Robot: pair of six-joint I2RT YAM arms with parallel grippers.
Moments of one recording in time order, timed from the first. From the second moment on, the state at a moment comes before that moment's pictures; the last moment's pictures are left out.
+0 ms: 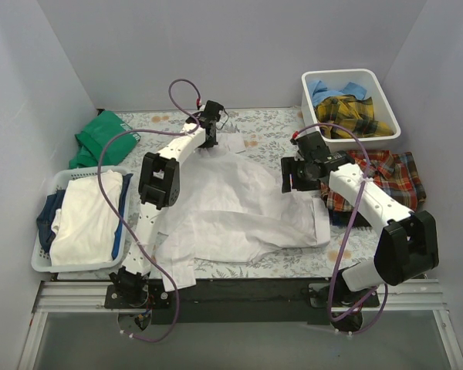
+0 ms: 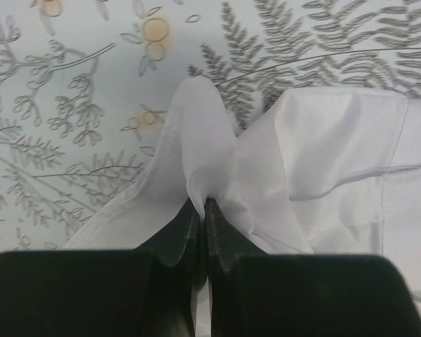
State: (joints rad) left arm -0.40 2.56 2.30 -0.72 -0.35 -0.37; right arm 0.43 1.44 1.14 -0.74 -0.04 0.27
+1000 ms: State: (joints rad) left arm -0.30 2.04 1.56 -0.71 -0.24 -0.36; right arm 0.42 2.10 1.65 -0.77 -0.12 0.13
